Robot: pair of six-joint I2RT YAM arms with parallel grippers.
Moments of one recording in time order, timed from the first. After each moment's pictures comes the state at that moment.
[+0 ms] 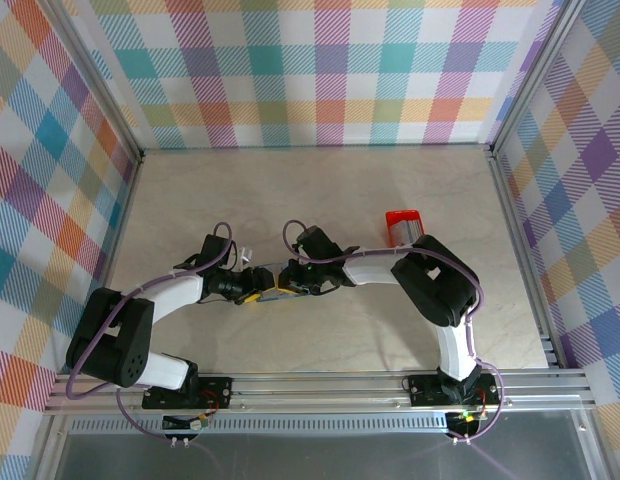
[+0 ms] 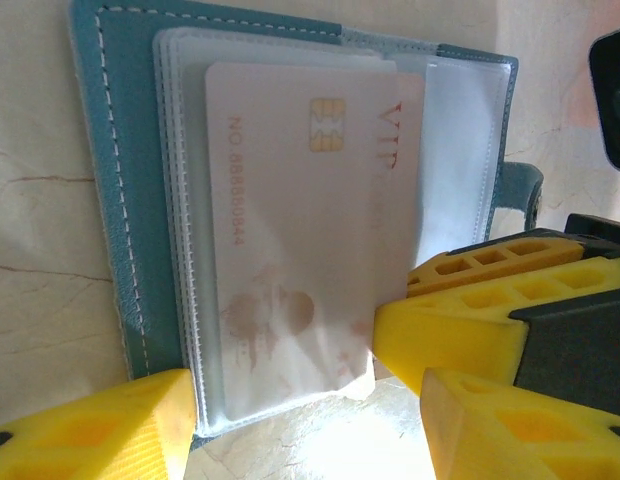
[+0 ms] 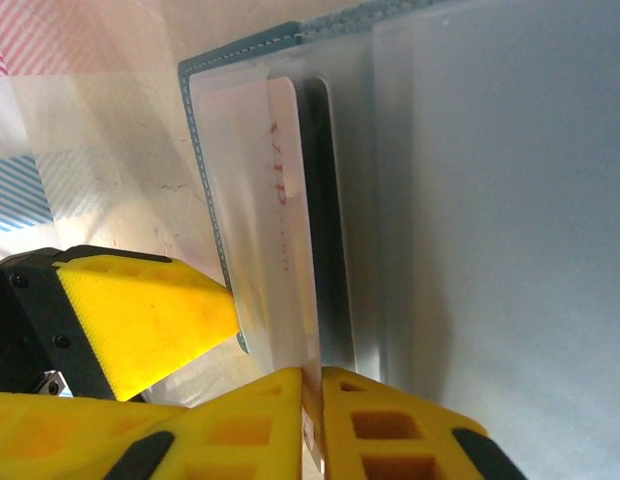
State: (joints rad) left arm -0.27 1.41 0.58 -0.24 0.56 -0.60; right arm 0.85 1.98 1.10 0.01 -0.50 0.97
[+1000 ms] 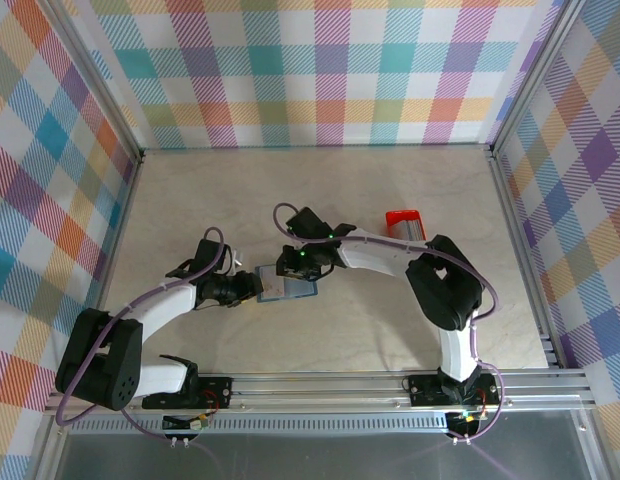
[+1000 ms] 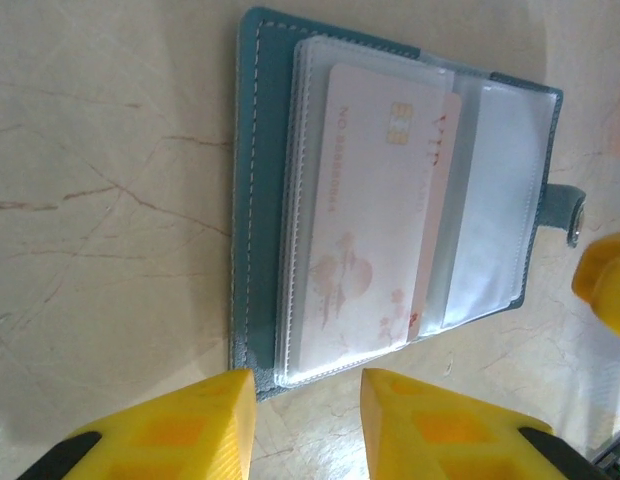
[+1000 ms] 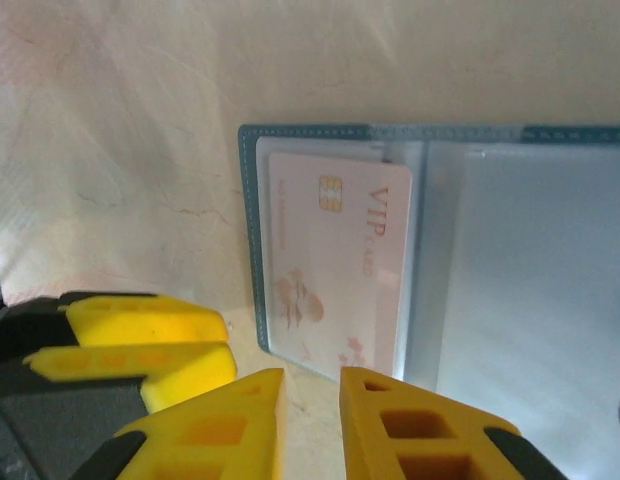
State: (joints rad) left arm -0.27 1.29 0.53 -0.31 0.45 -0.63; right arm 0.86 1.95 1.37 -0.42 -0.34 0.82
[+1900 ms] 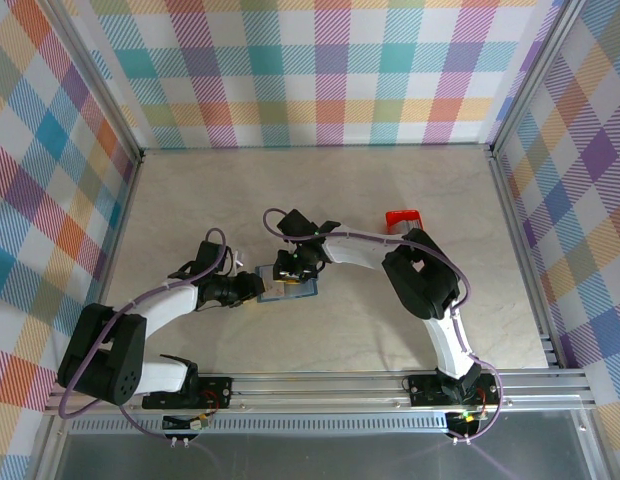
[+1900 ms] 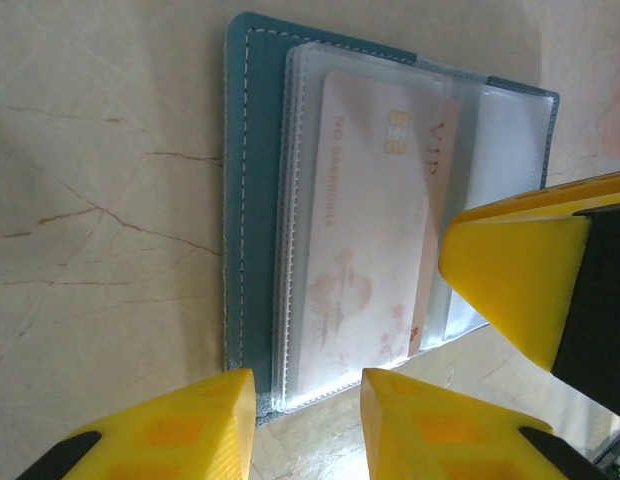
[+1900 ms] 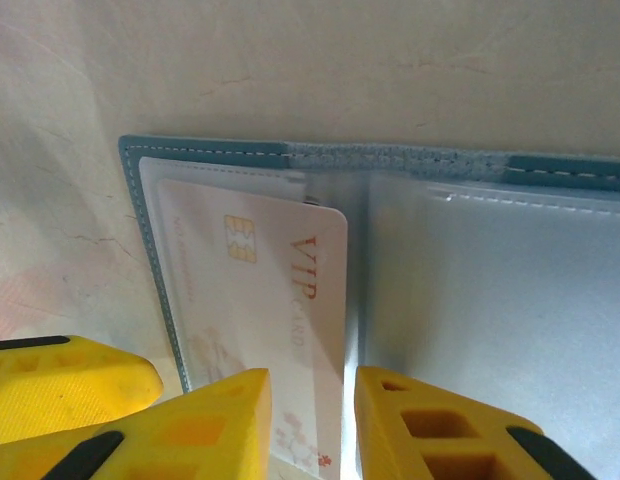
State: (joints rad) left arm -0.26 1.32 0.51 -0.24 0.46 -0.63; right arm 0.86 2.10 1.49 -0.53 -0.35 0.79
